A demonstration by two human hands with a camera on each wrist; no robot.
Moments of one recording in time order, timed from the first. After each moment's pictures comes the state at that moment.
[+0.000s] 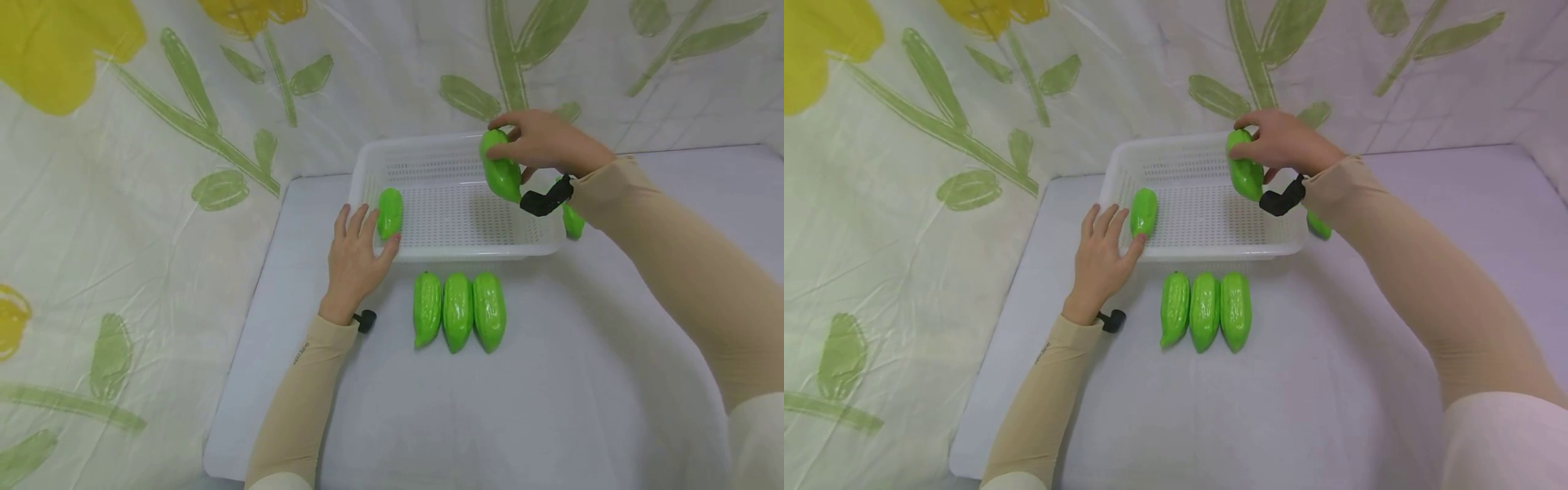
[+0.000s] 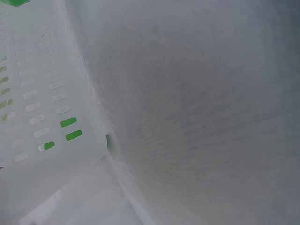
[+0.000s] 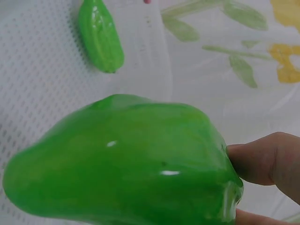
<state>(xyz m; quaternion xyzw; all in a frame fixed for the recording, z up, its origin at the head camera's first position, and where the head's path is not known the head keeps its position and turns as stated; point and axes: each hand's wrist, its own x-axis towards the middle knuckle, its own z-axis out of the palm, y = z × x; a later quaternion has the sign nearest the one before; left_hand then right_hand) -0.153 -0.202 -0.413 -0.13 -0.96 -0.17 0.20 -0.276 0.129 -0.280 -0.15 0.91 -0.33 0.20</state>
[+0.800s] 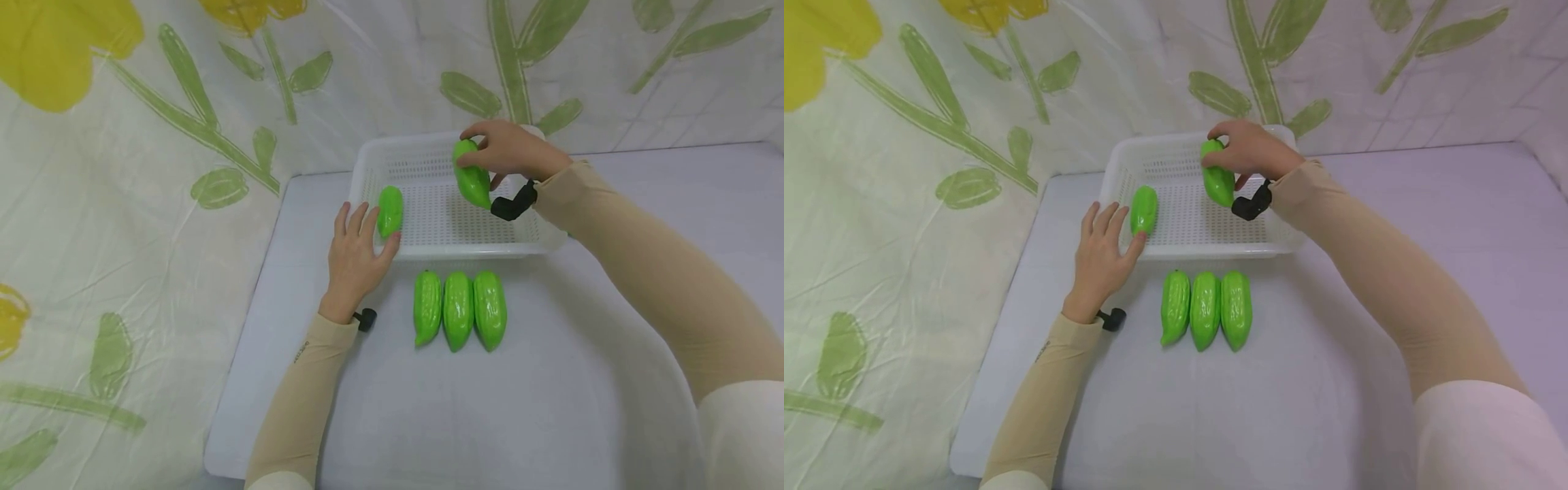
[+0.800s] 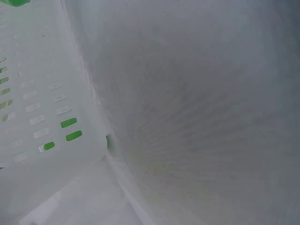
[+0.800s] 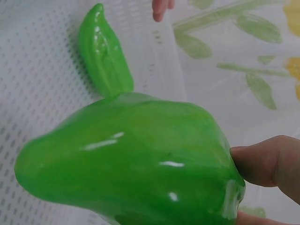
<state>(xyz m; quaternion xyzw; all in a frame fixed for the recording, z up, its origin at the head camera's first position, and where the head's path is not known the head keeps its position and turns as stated) -0.154 -0.202 -0.414 -0.13 -0.96 -0.17 0.20 -0.284 0.089 -0.300 -0.16 0.89 -0.36 0.23</state>
